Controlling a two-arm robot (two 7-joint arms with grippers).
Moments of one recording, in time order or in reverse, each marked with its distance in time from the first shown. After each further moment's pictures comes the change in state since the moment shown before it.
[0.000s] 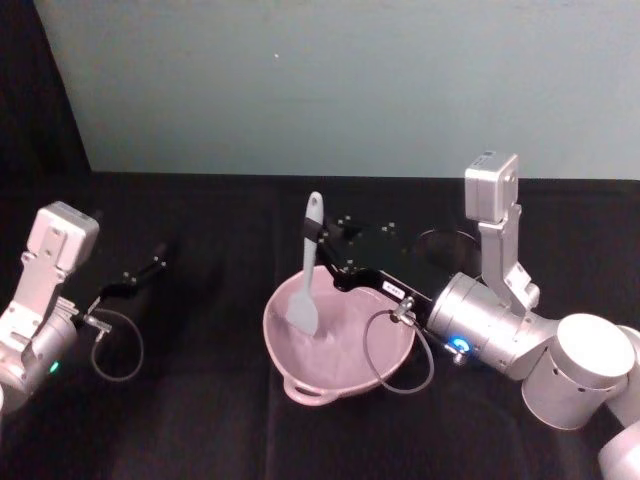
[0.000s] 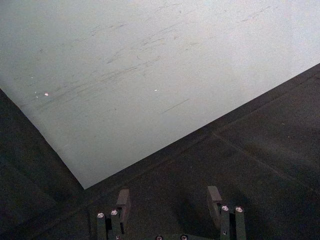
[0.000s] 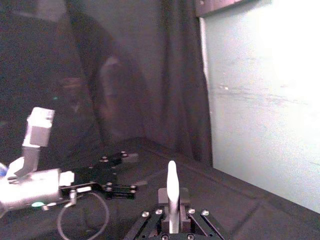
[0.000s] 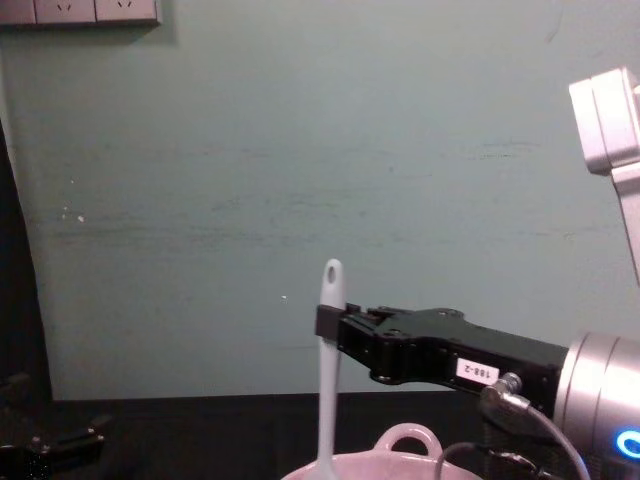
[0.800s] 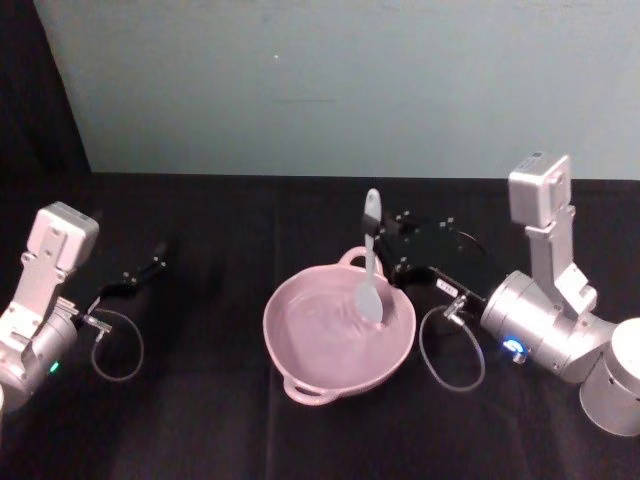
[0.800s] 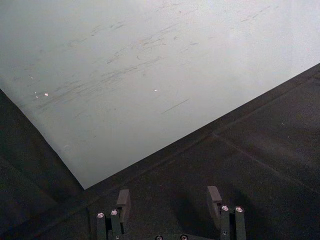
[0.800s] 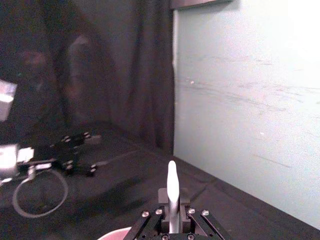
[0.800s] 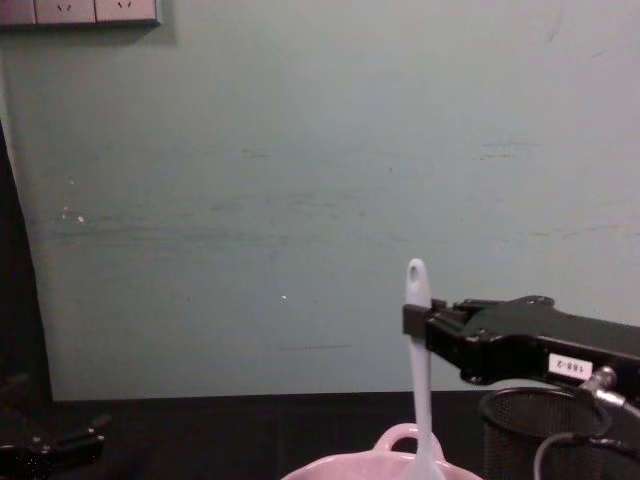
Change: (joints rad) left arm 0.000 0.000 0.000 0.000 0.000 0.000 0.000; right arm -0.063 0.097 0.067 -0.107 -0.090 0.024 -0.089
